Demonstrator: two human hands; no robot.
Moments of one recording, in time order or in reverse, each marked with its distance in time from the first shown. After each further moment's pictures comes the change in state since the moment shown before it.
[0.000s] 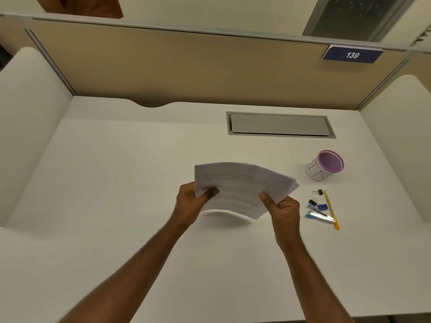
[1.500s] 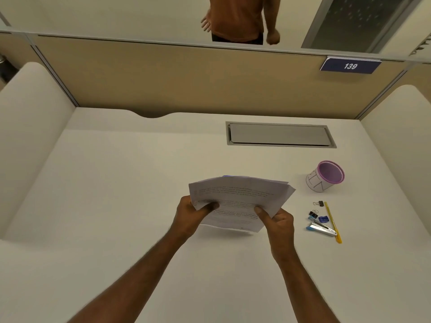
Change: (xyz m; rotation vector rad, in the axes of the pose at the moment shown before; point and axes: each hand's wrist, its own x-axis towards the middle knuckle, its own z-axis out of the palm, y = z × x) left_hand 0.007 -0.006 0.007 0.012 -0.002 -0.042; right_hand 0.011 0.024 -0.002 0.026 -0.023 0.024
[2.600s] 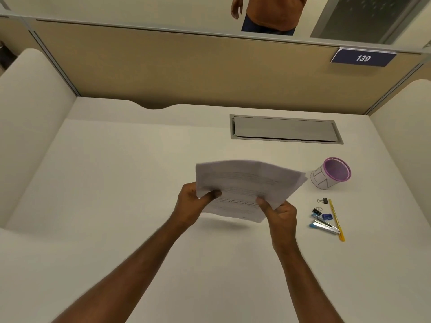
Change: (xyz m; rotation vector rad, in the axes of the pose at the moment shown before) left_hand 0.011 0.015 -0.005 0.081 -0.038 0.022; right_hand 0.008 -0.011 0.007 -0.050 0.030 -0.011
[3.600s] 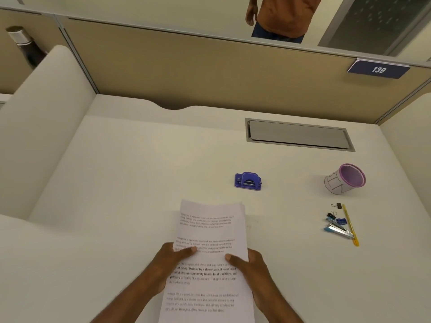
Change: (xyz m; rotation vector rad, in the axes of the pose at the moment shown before) left_hand -0.123 -0.071 -0.096 -0.289 -0.149 -0.765; right_hand -0.120 0.027 0.066 -0.007 -0.344 0.691
